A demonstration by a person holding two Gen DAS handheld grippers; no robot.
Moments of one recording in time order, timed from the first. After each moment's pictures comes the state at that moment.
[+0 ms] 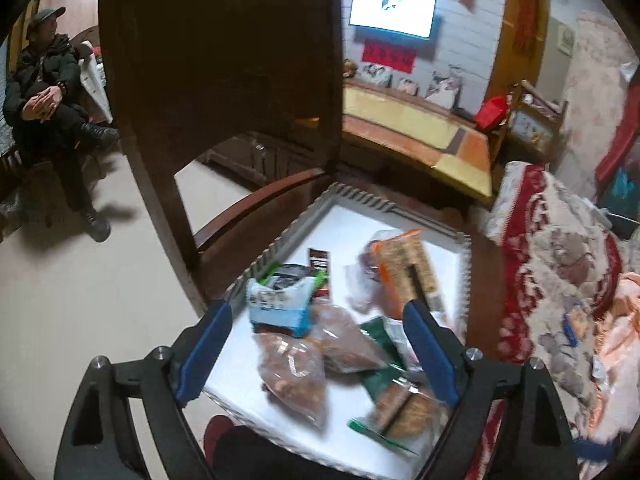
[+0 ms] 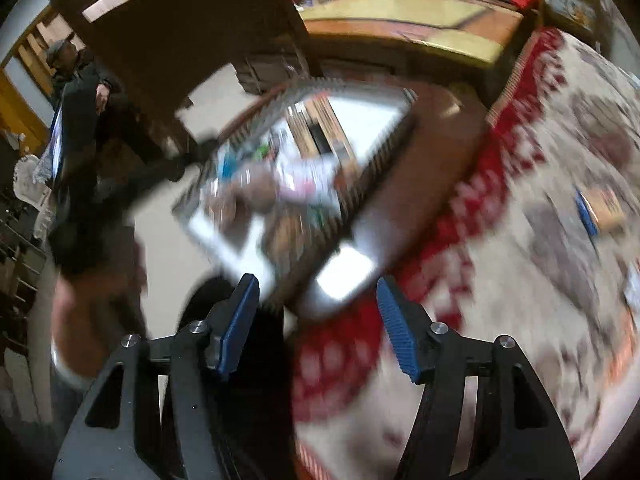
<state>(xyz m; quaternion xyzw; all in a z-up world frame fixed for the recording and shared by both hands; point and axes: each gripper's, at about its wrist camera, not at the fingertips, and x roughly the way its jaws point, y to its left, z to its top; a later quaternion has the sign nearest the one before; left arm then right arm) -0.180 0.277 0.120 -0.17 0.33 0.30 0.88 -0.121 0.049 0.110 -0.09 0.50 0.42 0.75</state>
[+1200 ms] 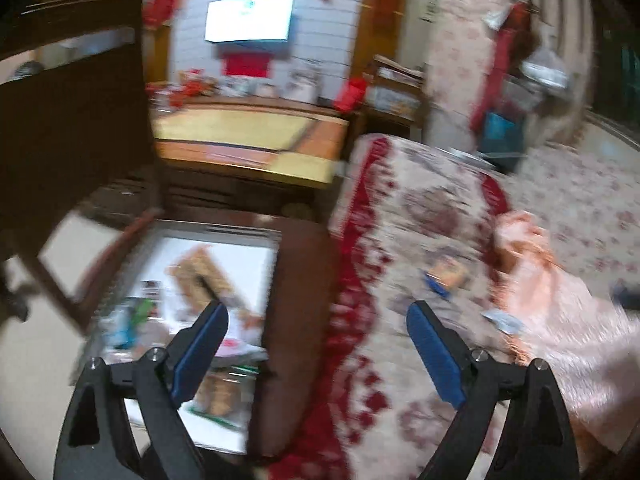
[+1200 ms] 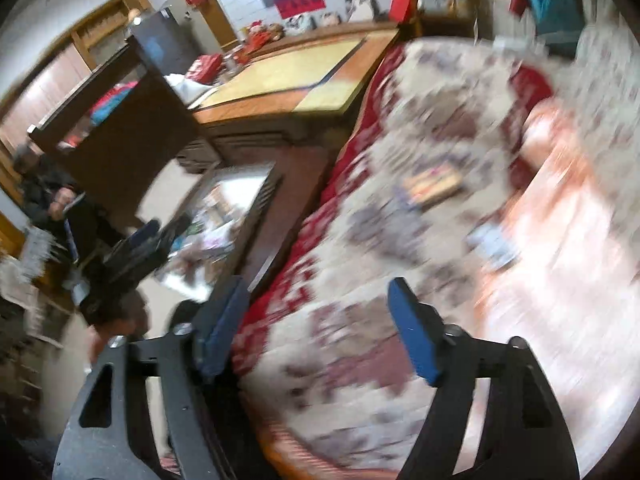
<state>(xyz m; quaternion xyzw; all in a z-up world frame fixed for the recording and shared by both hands) -0.137 0.139 0.171 -0.10 0.33 0.07 0.94 -0.086 -0.146 0.230 0.00 0.46 0.30 0.84</state>
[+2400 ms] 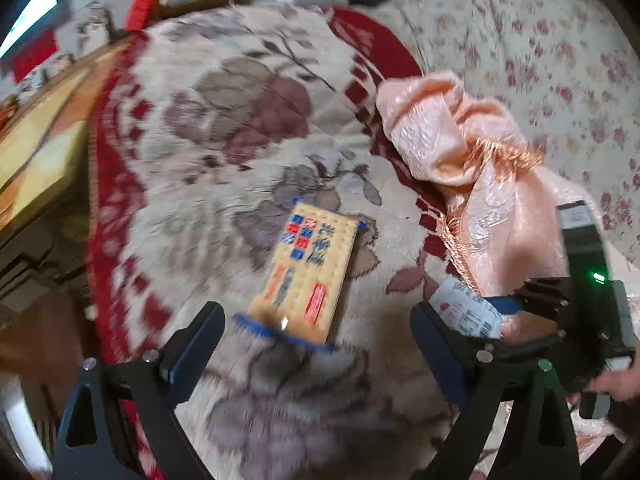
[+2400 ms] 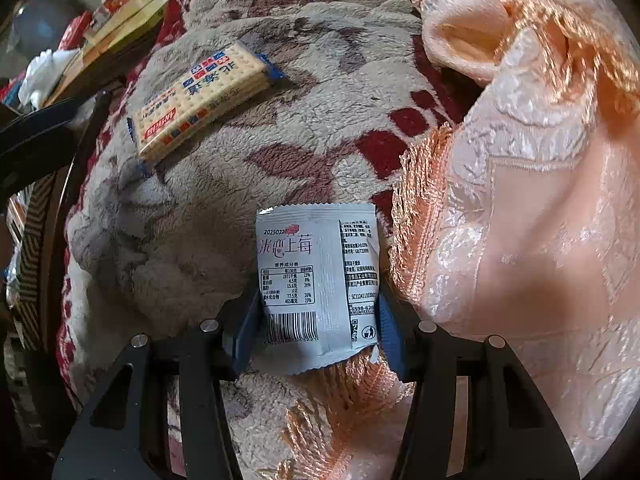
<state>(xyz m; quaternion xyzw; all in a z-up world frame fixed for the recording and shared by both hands) 0.144 -0.037 0.059 0.06 0.52 -0.18 0.83 0.122 -0.213 -0.017 0.00 0.62 0.17 0.77</state>
